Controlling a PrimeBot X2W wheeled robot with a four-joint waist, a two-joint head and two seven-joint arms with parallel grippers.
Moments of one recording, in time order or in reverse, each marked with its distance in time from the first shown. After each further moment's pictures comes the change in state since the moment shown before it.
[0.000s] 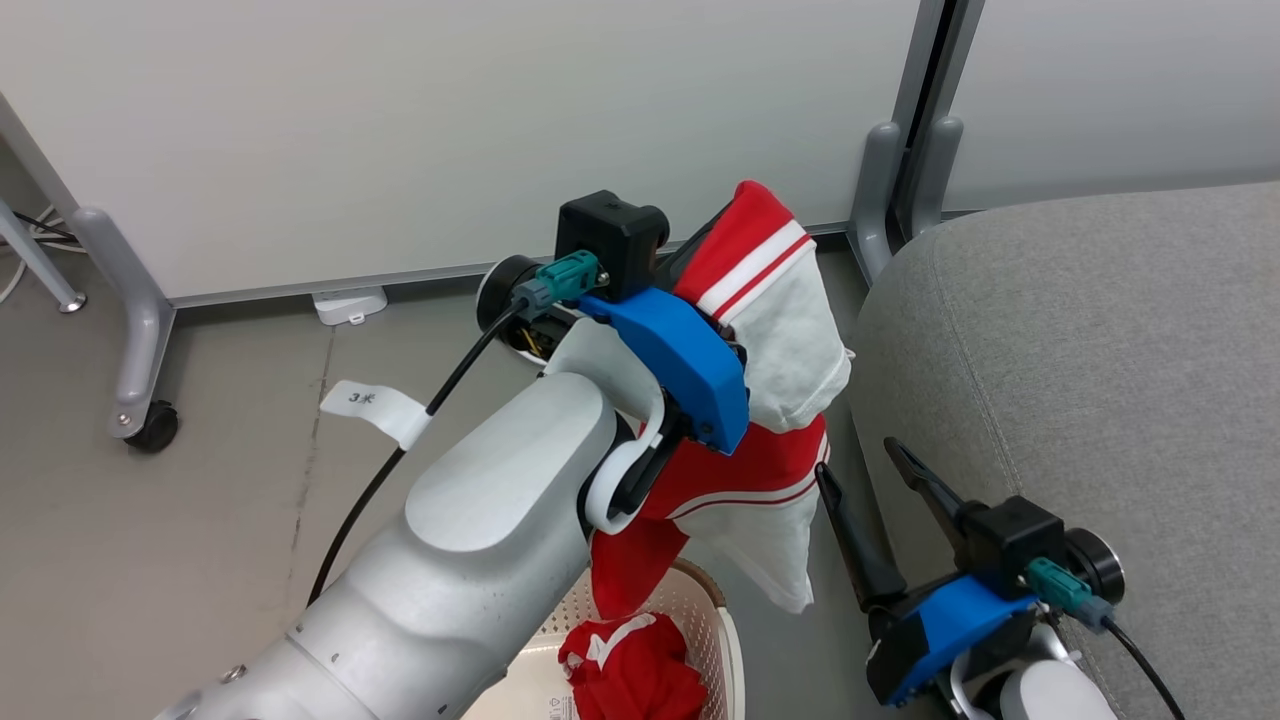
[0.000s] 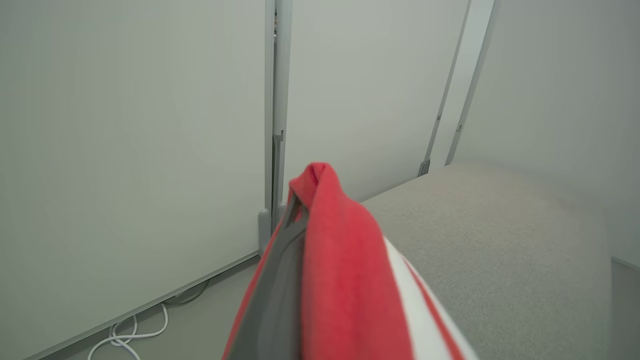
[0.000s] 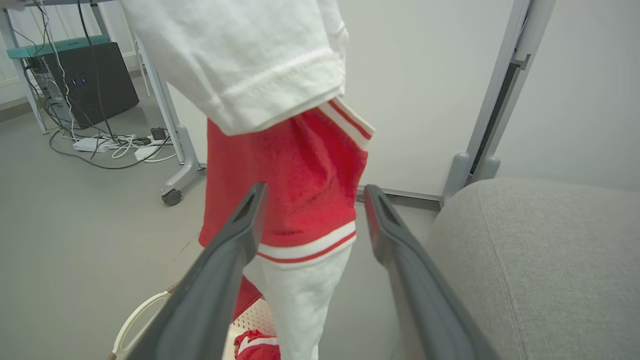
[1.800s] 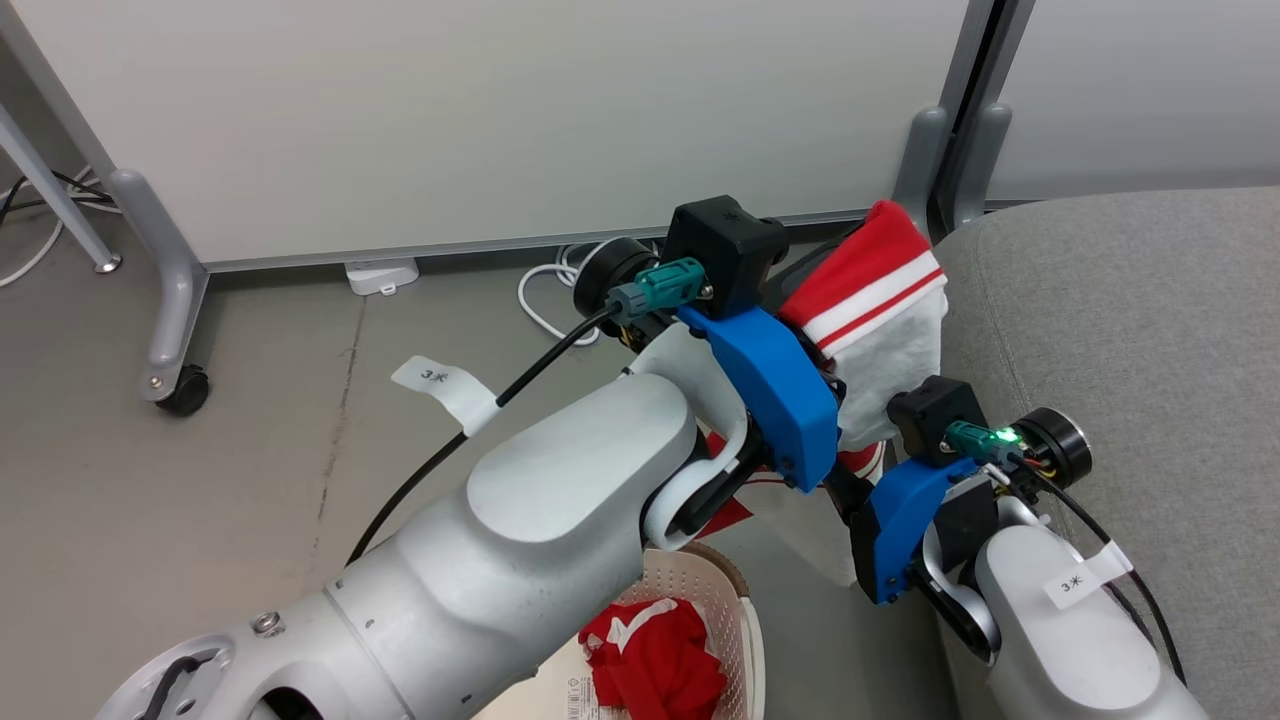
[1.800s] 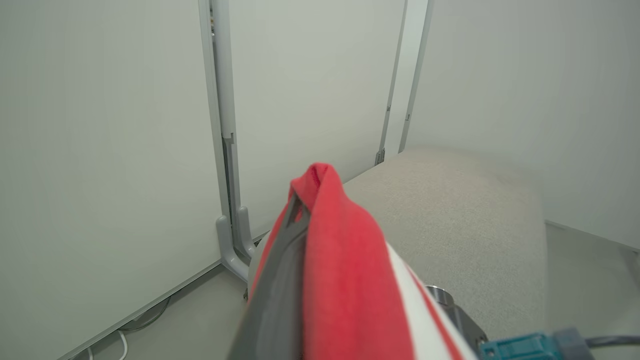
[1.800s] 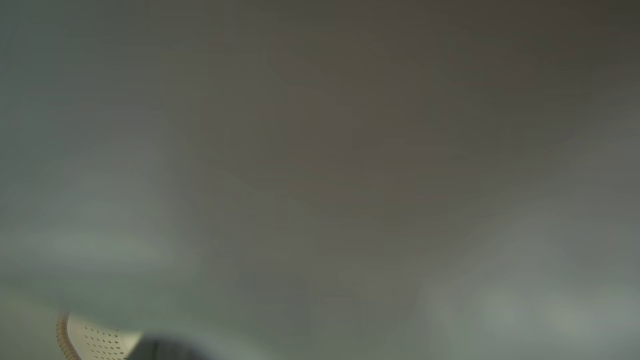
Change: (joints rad) left arm -0.129 0.000 -0.256 -0.046 -0.178 -0.026 -0.062; right arm -0.332 -0.112 0.172 0.321 0.030 0.000 0.111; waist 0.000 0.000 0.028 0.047
